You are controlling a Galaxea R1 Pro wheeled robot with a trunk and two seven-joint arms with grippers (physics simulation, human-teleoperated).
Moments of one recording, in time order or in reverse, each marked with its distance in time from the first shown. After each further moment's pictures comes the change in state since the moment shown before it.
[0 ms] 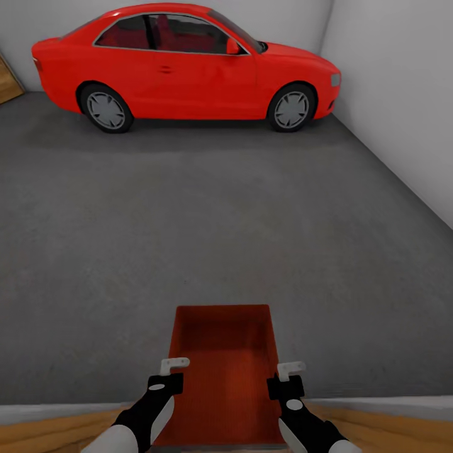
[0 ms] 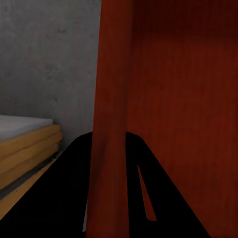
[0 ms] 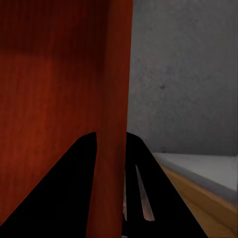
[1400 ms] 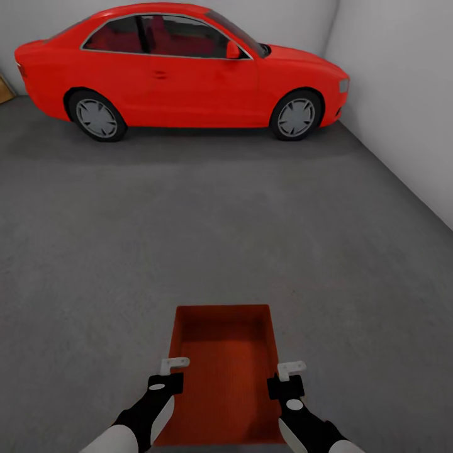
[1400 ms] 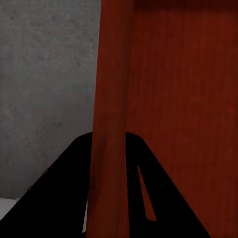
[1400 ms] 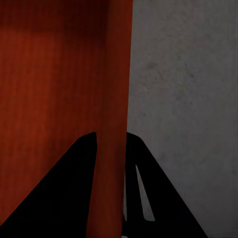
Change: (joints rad) left arm 0.000 -0.001 0.001 -0.001 -0.002 0.000 0.000; right arm 0.000 -0.001 0.000 0.000 -0.001 -0.001 0.001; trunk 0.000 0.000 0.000
